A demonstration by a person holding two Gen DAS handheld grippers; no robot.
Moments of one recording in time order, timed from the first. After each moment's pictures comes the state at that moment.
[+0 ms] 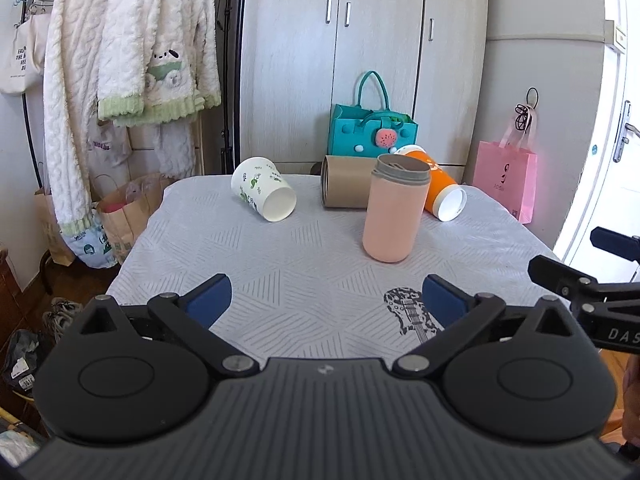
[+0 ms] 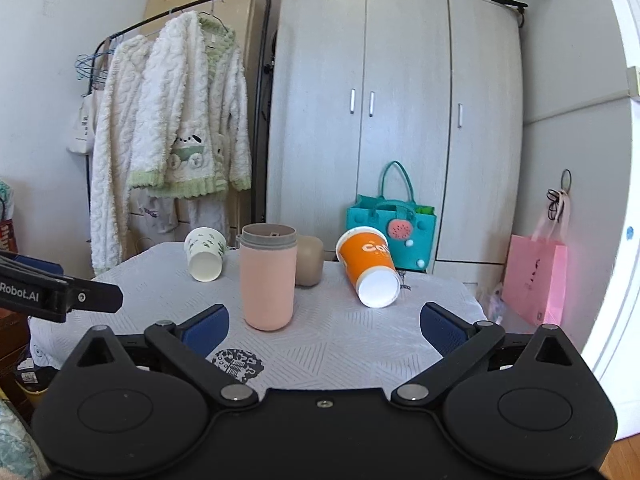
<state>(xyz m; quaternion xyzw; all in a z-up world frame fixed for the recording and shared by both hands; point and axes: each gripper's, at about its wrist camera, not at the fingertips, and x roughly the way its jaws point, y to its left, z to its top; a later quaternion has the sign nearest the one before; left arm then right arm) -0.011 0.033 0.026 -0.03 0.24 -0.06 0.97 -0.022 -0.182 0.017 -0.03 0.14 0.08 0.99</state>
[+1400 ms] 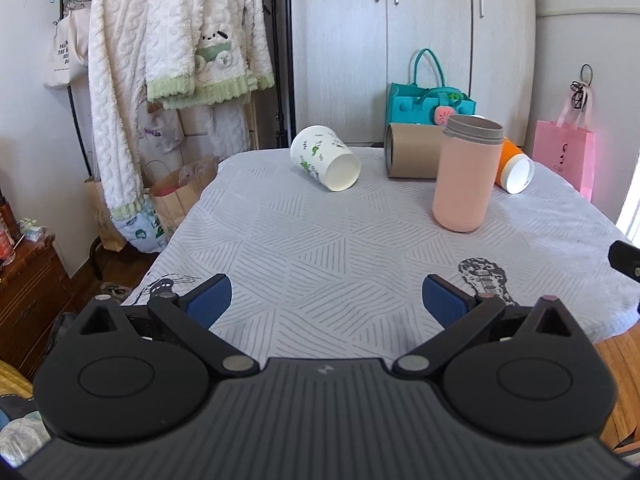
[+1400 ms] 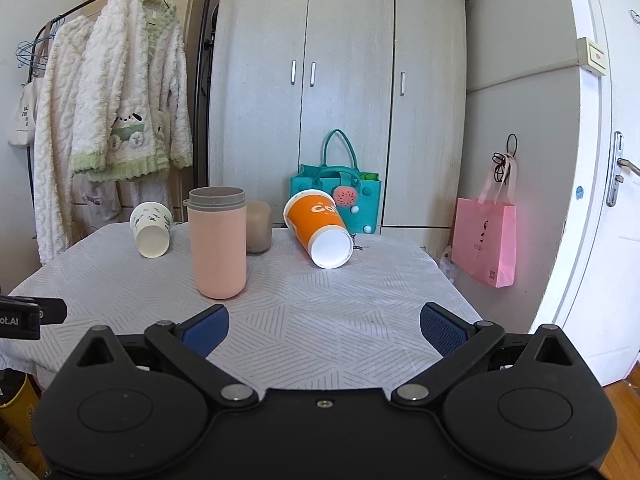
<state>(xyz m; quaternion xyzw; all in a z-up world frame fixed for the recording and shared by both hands) 0.001 0.043 -0.005 0.00 0.26 0.03 0.97 -0.023 -0.176 -0.003 -0.02 0.18 -0.02 0.98</state>
